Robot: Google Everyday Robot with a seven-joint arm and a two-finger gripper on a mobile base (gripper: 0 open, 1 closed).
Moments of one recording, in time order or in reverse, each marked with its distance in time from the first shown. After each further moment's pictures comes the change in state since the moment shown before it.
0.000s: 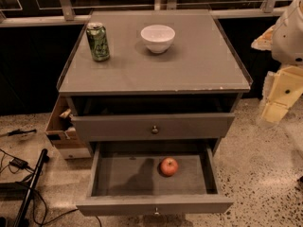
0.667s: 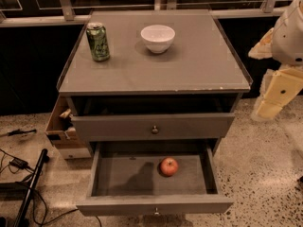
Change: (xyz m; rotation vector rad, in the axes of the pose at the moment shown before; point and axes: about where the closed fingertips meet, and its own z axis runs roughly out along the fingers) arm 0.000 0.000 0.000 0.000 0.000 0.000
